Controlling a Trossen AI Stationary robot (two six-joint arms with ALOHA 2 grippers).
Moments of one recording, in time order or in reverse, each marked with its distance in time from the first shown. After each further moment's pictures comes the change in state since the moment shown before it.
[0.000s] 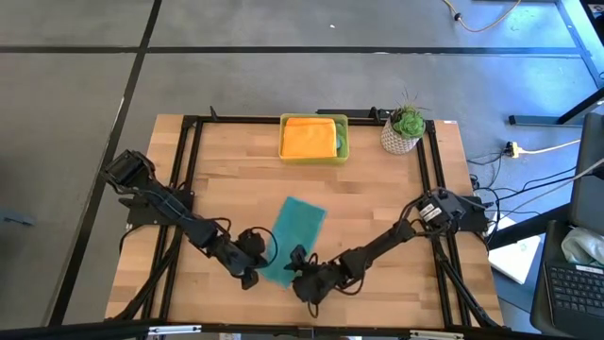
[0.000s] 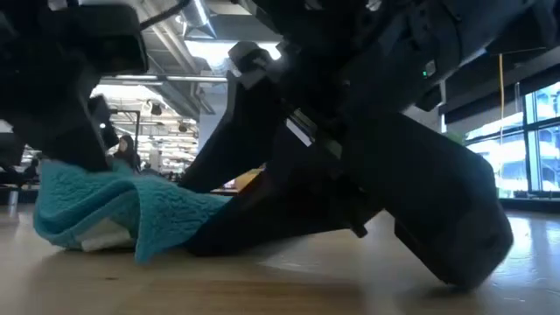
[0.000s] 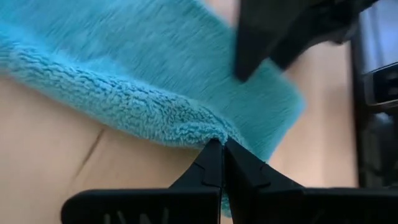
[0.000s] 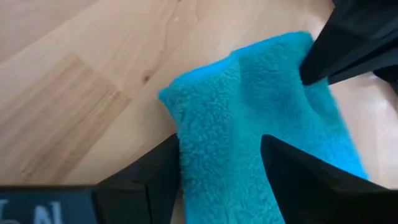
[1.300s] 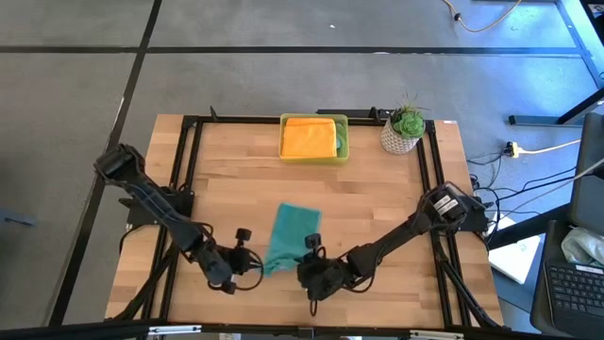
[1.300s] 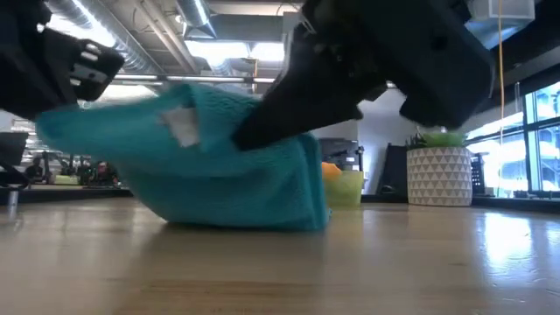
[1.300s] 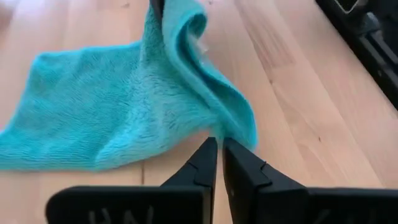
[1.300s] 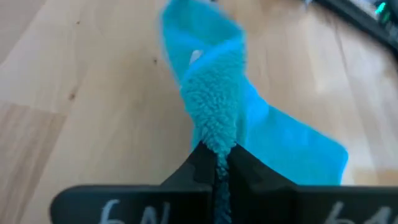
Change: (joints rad) left arm -0.137 -0.116 0.000 -0.119 -0.185 0.581; right arm 0.023 -0.137 -0.001 -0.215 0.161 0.427
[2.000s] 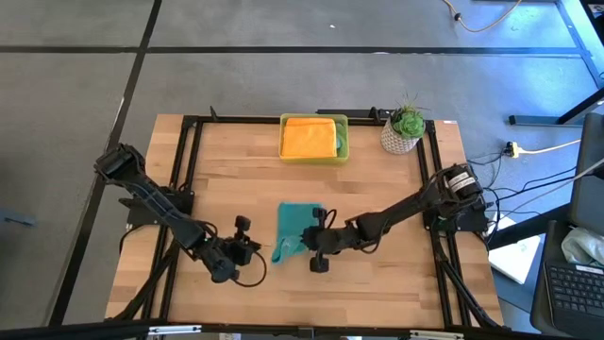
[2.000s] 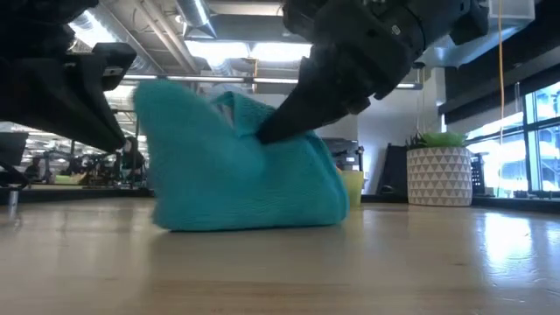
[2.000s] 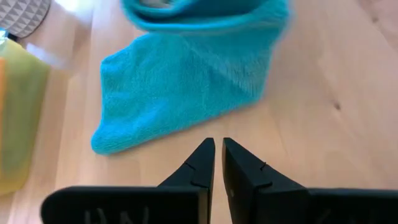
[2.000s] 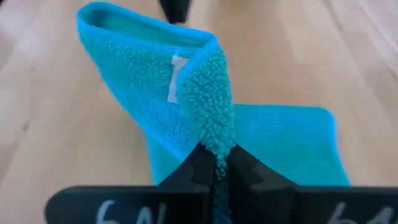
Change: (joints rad) left arm 0.034 -0.003 -0.003 -0.145 -0.188 0.174; right arm -0.193 -0.202 -0.294 0.249 -0.258 0.128
